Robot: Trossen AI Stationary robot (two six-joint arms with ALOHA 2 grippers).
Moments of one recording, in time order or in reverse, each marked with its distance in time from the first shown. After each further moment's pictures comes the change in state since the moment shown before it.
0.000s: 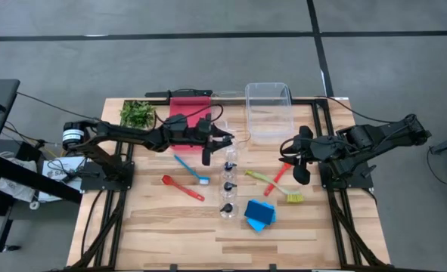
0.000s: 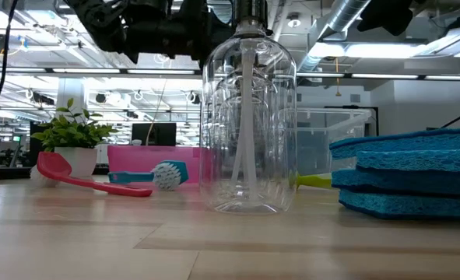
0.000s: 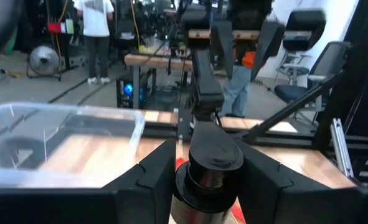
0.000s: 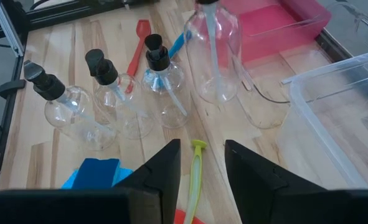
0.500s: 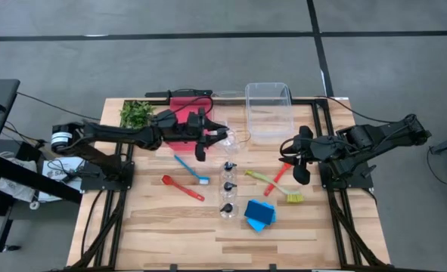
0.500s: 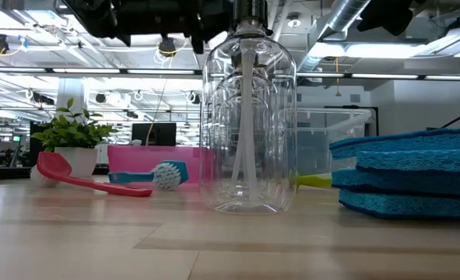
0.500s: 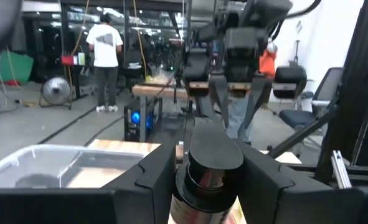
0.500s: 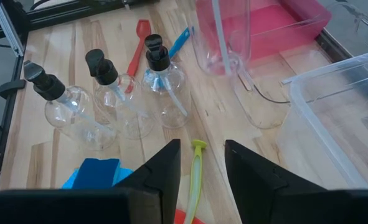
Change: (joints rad) left arm 0.001 -0.122 0.000 0.001 -0.031 0.000; right arm 0.000 0.000 0.000 0.000 0.000 0.000
